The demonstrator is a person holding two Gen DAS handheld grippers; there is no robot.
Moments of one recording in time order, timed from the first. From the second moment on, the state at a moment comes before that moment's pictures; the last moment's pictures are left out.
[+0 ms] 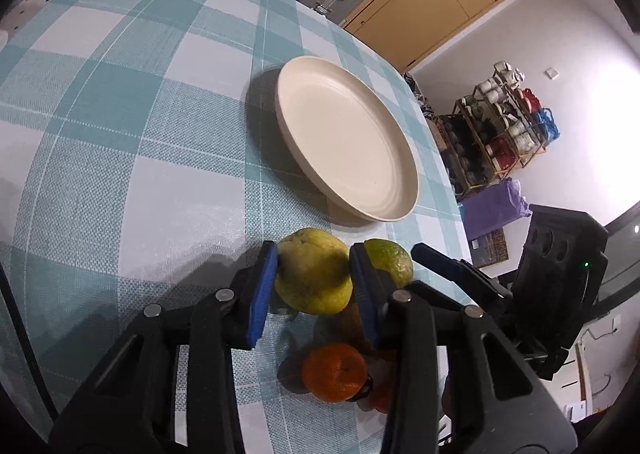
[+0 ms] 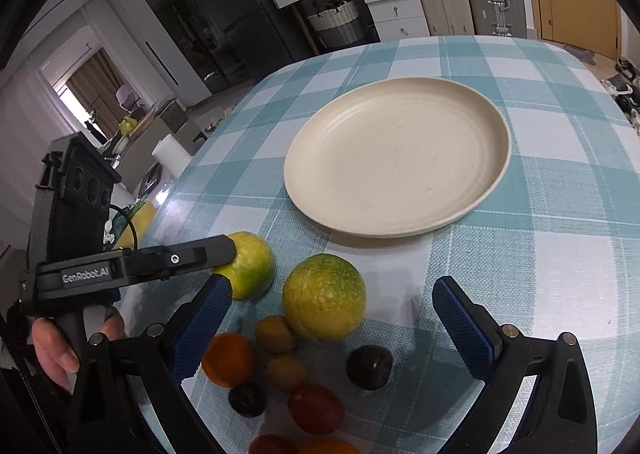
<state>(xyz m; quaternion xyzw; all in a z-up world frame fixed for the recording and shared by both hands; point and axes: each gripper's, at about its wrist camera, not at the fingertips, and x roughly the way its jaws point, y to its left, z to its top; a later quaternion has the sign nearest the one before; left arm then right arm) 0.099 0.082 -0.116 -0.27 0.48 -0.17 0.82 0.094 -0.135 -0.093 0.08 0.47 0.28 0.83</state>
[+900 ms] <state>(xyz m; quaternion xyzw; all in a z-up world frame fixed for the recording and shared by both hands) 0.102 0.056 -0.129 -0.27 0.50 -0.17 0.81 0.092 -0.149 -0.090 0.09 0.46 0.29 0.83</state>
